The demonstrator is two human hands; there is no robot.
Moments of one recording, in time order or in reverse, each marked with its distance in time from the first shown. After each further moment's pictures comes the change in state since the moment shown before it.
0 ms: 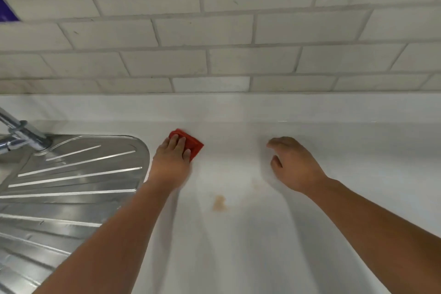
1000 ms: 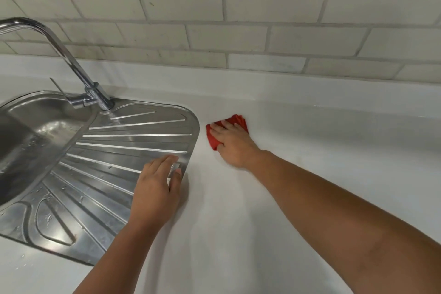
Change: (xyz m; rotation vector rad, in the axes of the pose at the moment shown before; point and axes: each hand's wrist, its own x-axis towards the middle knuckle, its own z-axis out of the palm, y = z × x) left_hand -0.189 -0.075 -0.044 -0.213 0.343 -0.148; right_hand 0.057 -0.187 0.110 0.027 -0.287 -0.394
